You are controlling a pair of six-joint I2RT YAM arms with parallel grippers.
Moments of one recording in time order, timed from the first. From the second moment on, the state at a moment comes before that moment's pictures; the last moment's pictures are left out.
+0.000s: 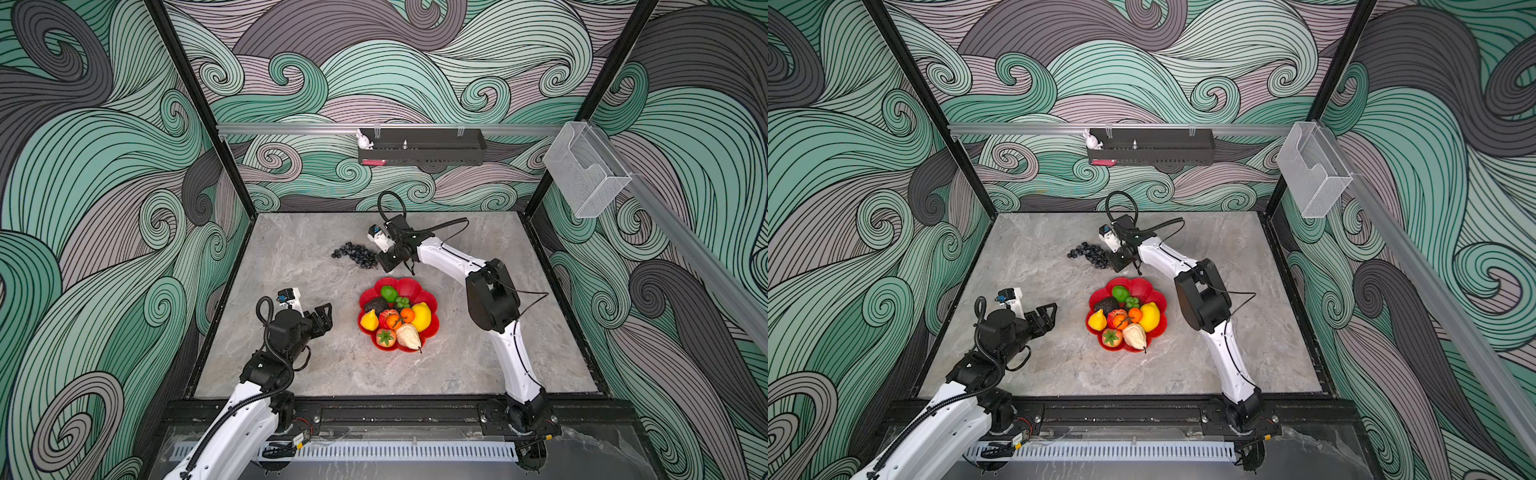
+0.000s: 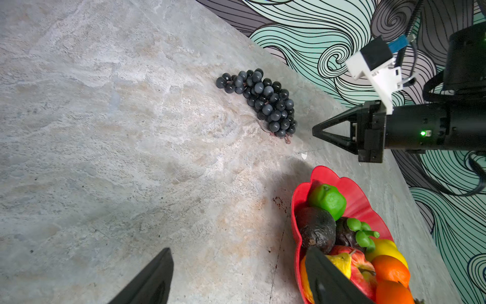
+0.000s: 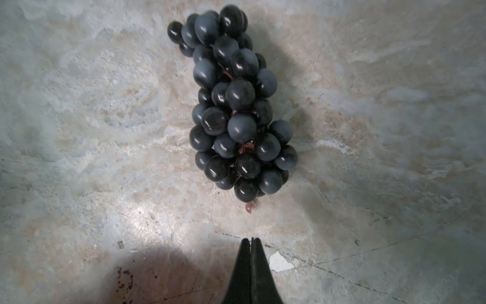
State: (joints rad) left arm -0.31 0.56 0.25 -0.18 -0.07 -0.64; right arm 0.61 2.29 1.91 -0.59 -0.17 -0.17
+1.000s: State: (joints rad) left arm -0.18 1.81 1.12 -0.13 0.33 -0.76; right arm 0.61 2.40 1.92 -0.51 -0.22 -0.03
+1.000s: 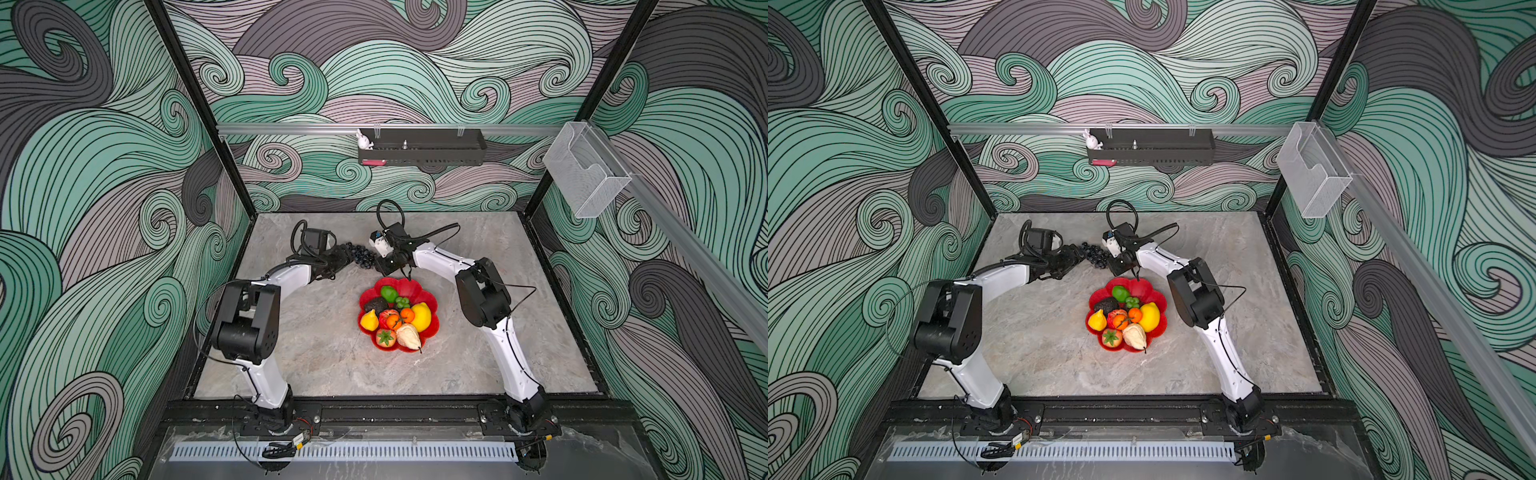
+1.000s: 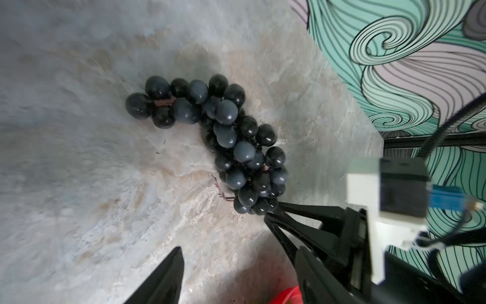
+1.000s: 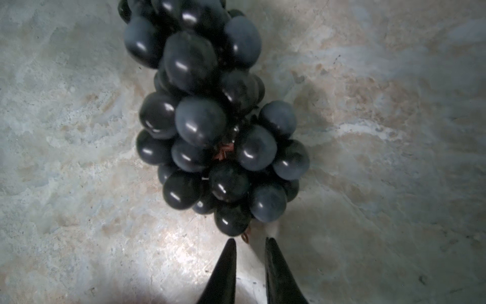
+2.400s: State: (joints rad) left arm -0.18 2.16 1.54 -0.30 0.46 -0.76; right arm 0.62 2.54 2.18 -0.73 -0.25 -0.02
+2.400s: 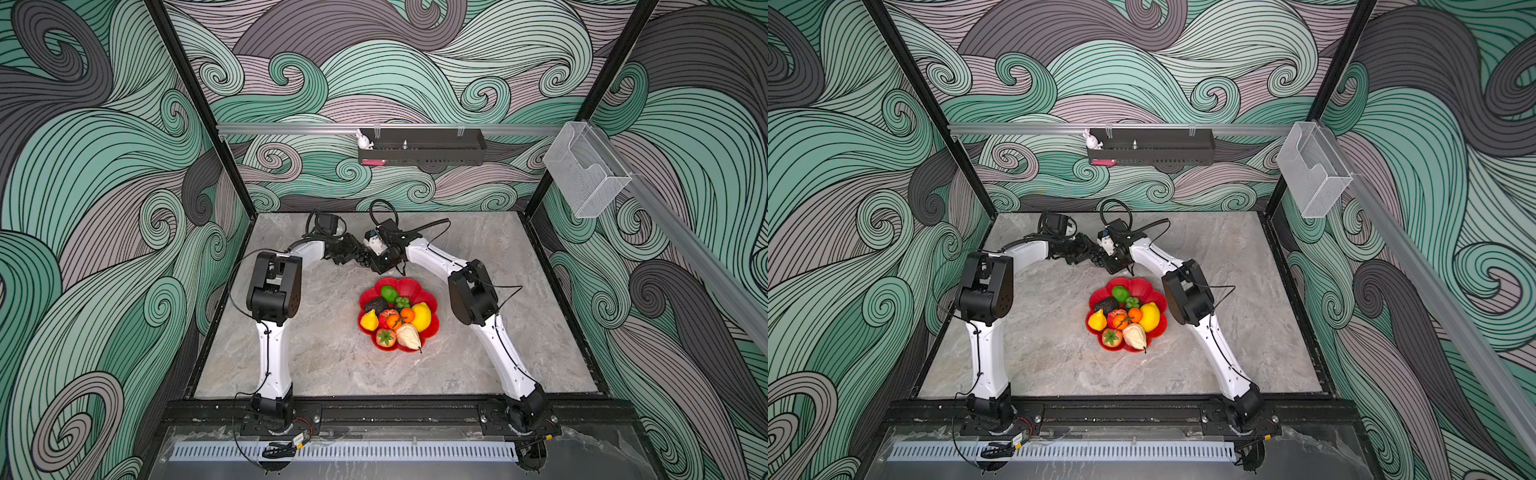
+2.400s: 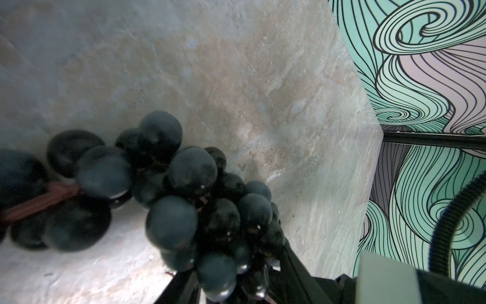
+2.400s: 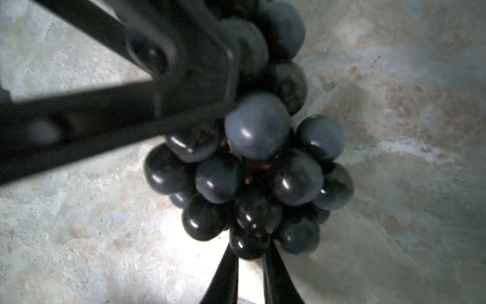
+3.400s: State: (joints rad) left arm -0.18 2.13 1.50 -0.30 0.46 -0.77; right arm 0.63 2.39 1.89 -0.48 -0.16 0.01
